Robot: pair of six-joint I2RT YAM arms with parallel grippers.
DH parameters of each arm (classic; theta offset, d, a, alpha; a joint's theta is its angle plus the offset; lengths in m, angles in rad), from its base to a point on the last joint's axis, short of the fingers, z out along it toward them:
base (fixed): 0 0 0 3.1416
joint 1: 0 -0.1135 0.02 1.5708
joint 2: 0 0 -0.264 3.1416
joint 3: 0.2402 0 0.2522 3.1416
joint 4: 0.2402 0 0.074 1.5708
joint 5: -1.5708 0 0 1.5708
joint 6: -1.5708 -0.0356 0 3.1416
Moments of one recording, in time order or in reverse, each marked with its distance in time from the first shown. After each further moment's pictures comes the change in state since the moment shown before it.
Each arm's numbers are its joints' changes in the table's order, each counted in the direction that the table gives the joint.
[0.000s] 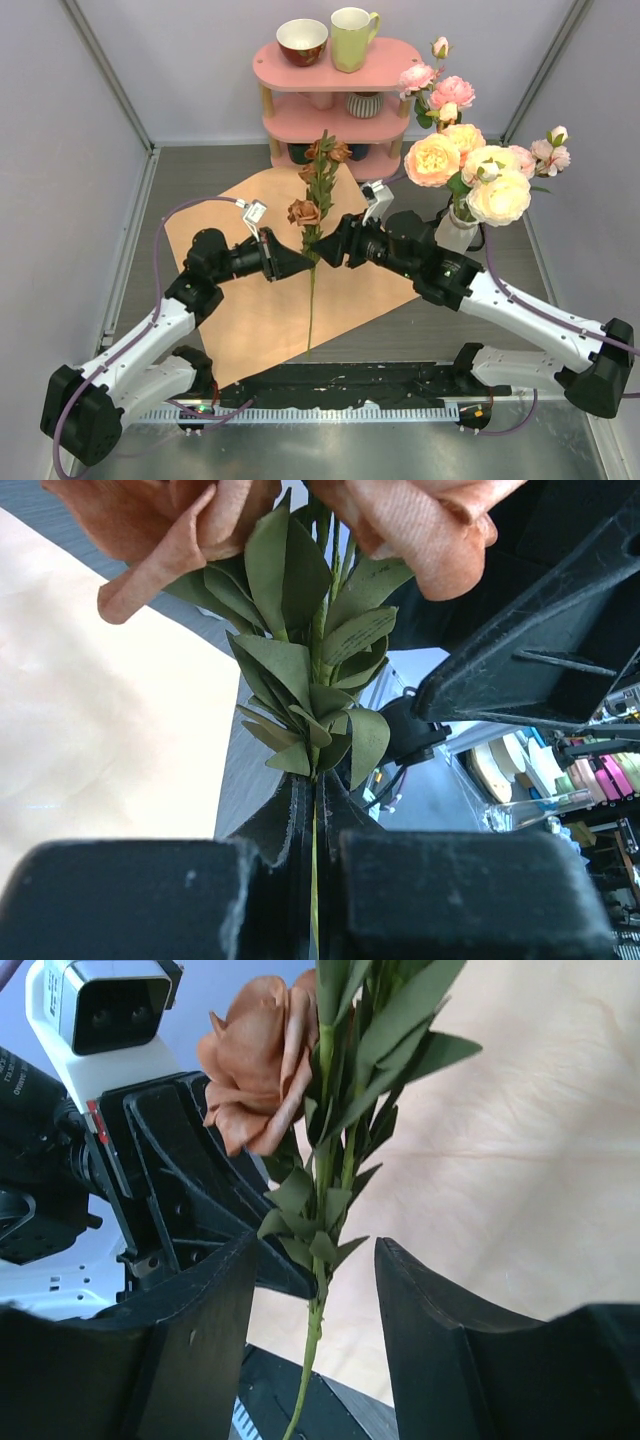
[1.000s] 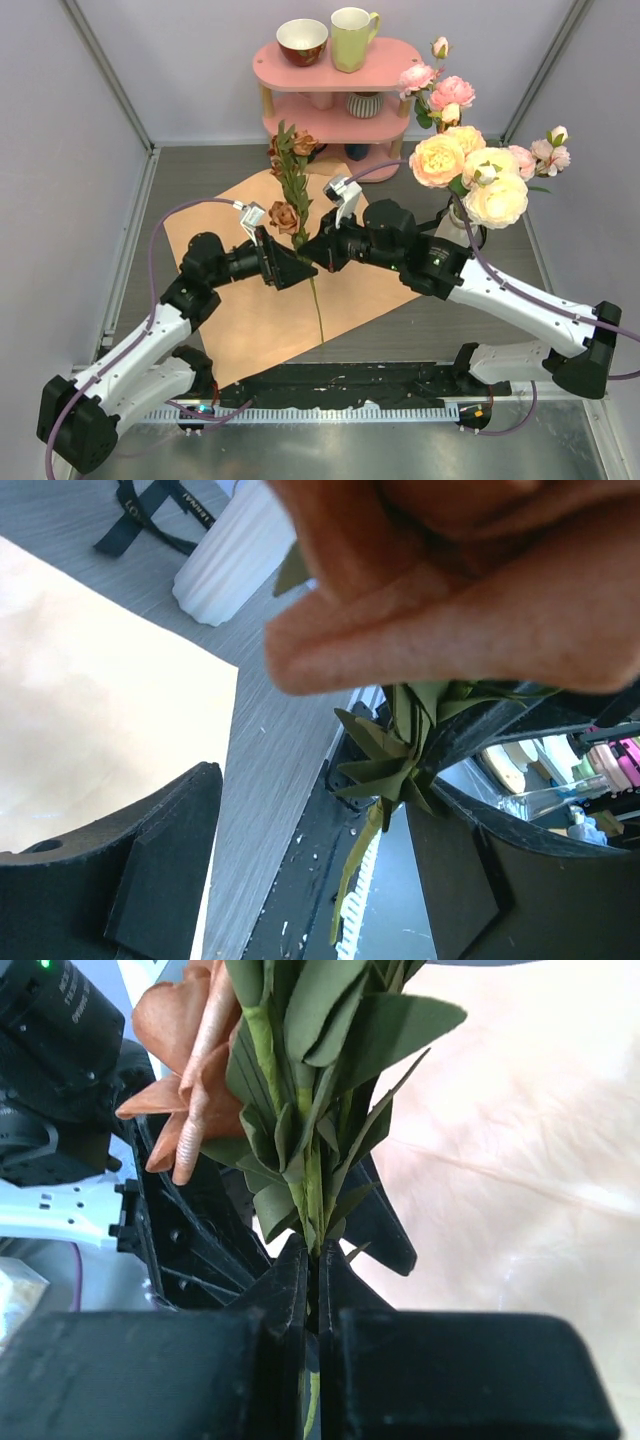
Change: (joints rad) left arm 0.024 -0.042 0.002 0.031 0.010 -0.047; right arm -0.075 0.143 0.232 0.142 0.088 0.201
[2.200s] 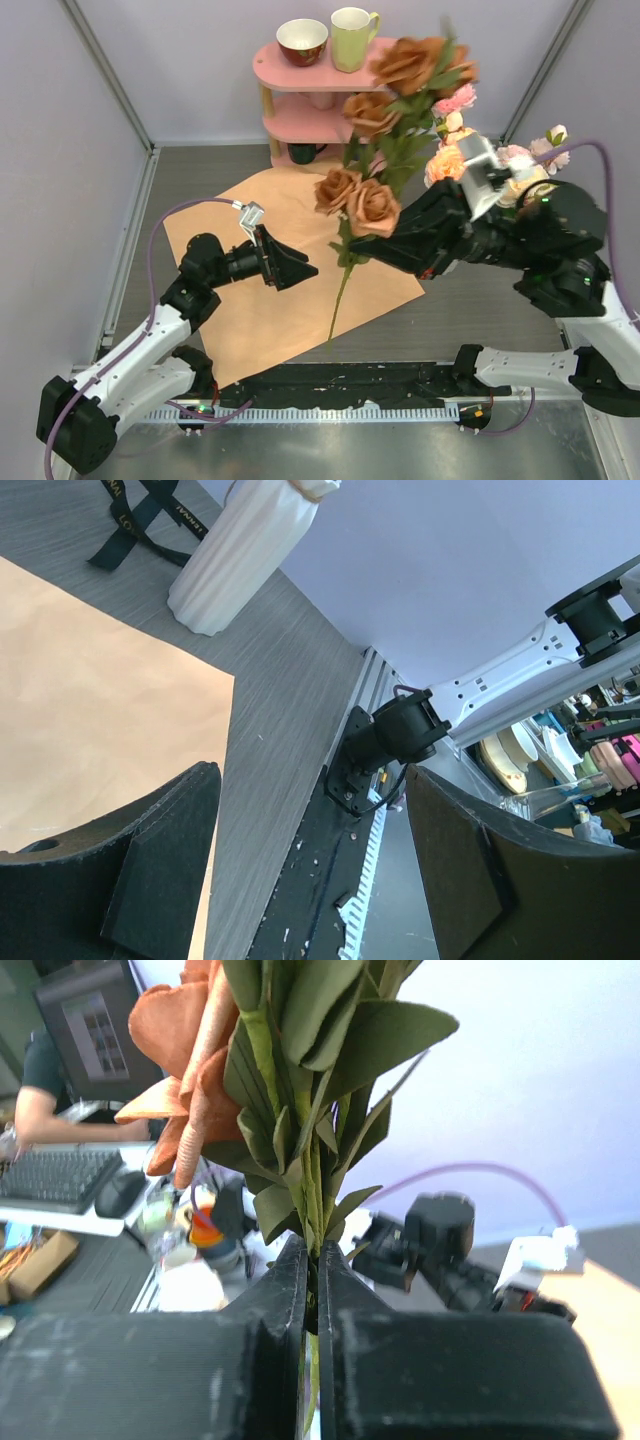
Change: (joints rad) left arm 0.006 -0.025 -0.004 -0.029 0.002 -0.003; right arm -0.078 -0.214 0.387 0.042 0.358 0.071
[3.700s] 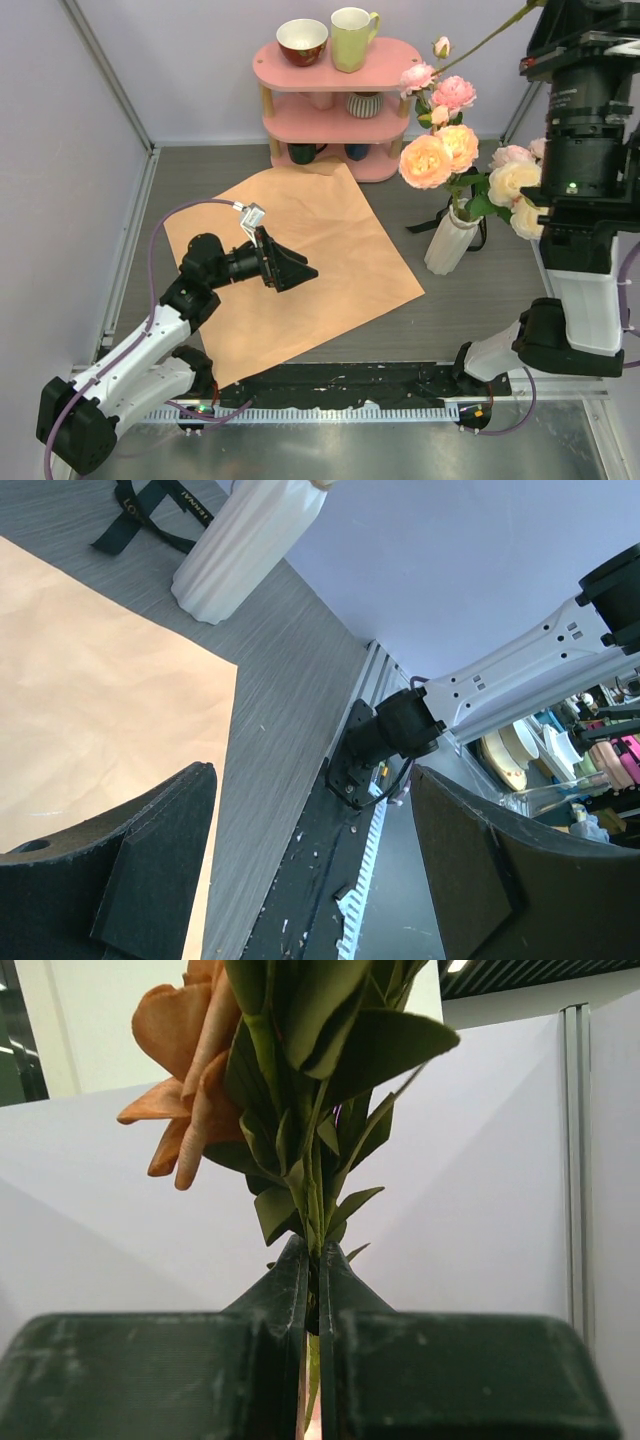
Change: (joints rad) left arm 0.000 -0.003 0.000 0.036 0.001 -0.004; right arm -0.002 0.438 0.866 -0.388 -1.215 1.067
